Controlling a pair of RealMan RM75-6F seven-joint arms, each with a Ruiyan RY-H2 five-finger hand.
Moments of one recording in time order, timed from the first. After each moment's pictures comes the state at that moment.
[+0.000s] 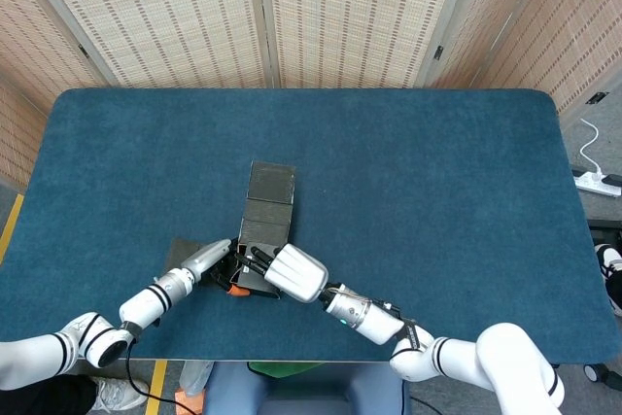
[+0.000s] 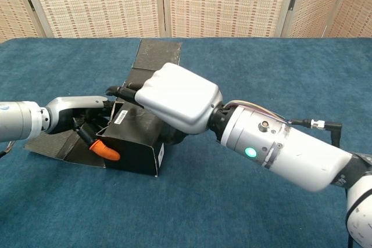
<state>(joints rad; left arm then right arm) -0.82 -1.49 0.00 -1.29 1.39 0.64 -0.80 0.88 -1.98 0.07 -0.99 -1.73 1.16 -0.38</state>
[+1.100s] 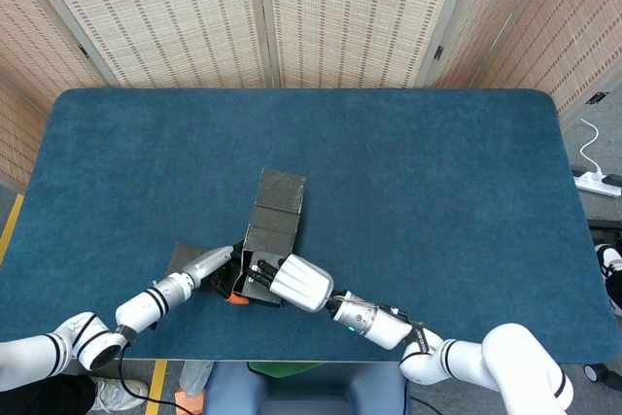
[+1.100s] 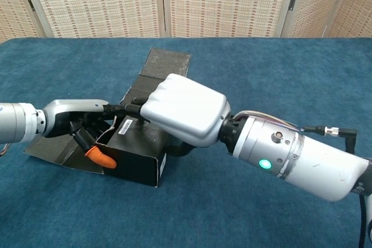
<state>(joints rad) -0.83 -1.46 0.02 -1.33 1.49 0.65 -0.88 0.86 -1.95 0.02 -1.00 -1.78 1.19 -0.36</state>
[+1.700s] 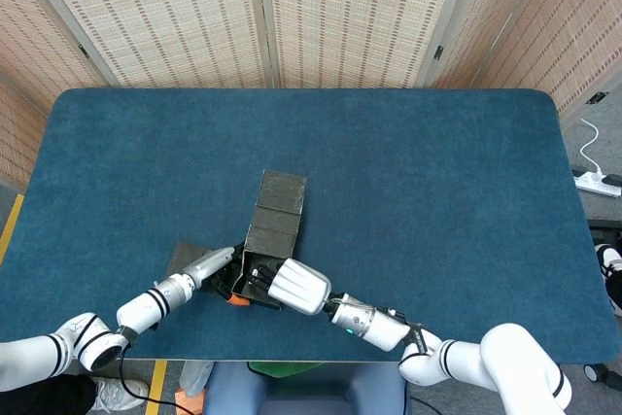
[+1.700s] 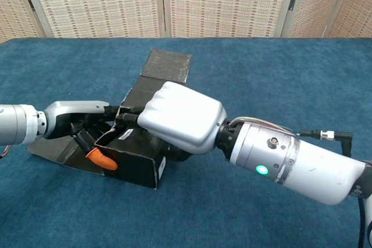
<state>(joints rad) -0.83 -1.47 0.02 -1.32 1.49 0.65 -0.88 0.87 -1.95 0.01 -1.00 -1.78 1.16 -0.37</state>
